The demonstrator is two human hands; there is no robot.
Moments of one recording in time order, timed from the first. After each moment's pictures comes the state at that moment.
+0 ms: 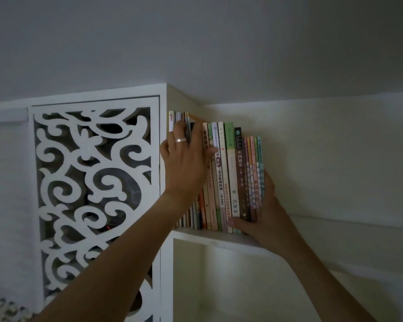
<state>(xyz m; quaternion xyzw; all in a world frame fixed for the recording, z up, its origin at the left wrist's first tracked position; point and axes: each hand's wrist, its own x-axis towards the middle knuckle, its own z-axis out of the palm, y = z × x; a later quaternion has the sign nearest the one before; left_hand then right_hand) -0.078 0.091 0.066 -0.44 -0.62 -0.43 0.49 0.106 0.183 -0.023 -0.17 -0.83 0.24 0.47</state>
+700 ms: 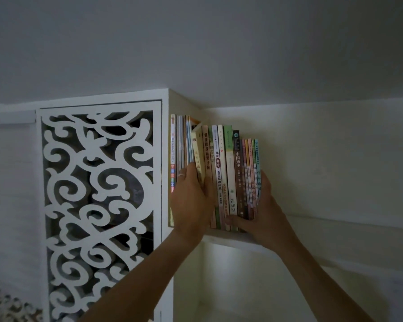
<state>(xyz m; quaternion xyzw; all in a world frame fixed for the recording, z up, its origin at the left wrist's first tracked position) -0.040 0.076 0.000 -0.44 -0.60 -0.60 0.29 0.105 0.183 -0.021 -0.16 -0.83 0.24 0.48</state>
